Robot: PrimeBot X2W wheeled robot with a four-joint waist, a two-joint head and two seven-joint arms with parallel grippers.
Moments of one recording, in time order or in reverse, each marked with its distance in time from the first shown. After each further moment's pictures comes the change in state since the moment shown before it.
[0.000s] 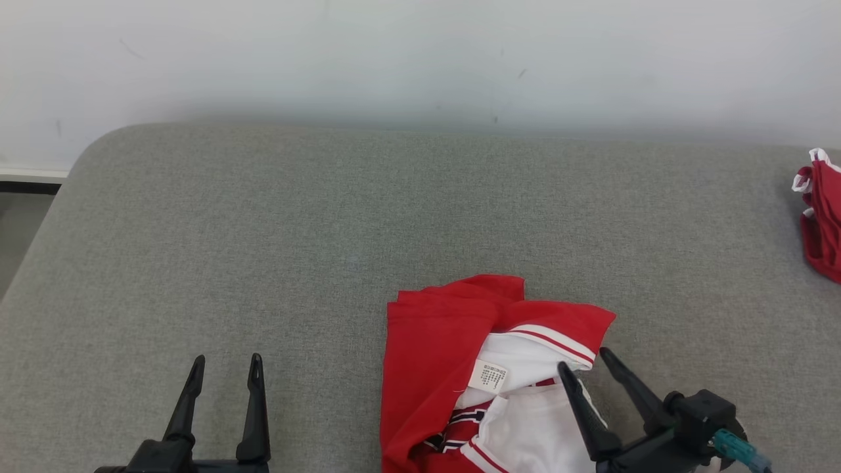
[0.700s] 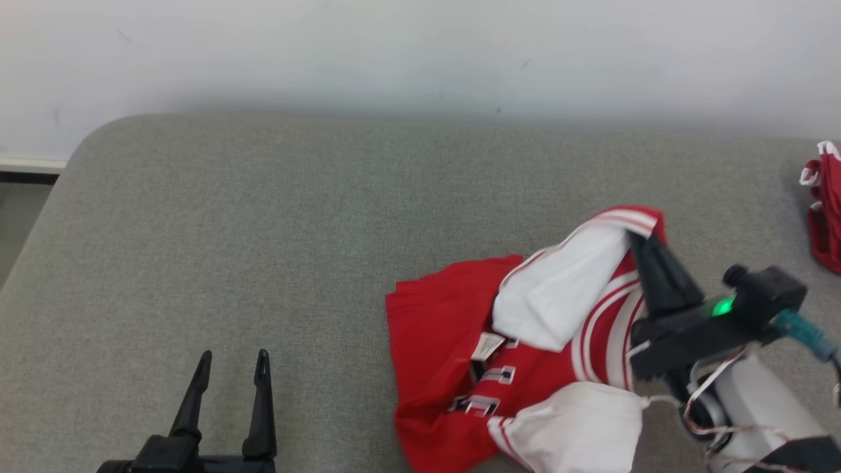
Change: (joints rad) left arm -0.009 0.000 -0.009 0.003 -0.001 -0.001 0.000; right arm -0.257 -0.015 -0.075 0.037 0.080 0.000 0.000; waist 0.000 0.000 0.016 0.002
